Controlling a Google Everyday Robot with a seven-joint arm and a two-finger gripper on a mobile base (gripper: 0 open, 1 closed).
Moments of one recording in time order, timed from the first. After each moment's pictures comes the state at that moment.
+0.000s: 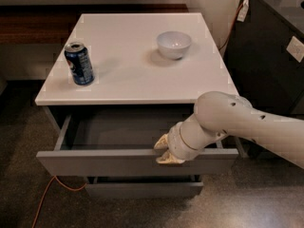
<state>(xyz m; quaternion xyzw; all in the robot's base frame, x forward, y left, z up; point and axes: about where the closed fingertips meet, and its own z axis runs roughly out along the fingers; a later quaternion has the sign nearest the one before) 0.458 -0.046 0.679 -0.74 0.62 0.12 0.23</state>
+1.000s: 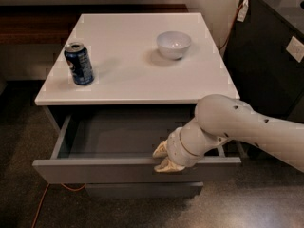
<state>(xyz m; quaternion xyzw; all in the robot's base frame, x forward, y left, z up) 0.433 -0.038 0.681 -0.74 0.62 0.15 0.22</state>
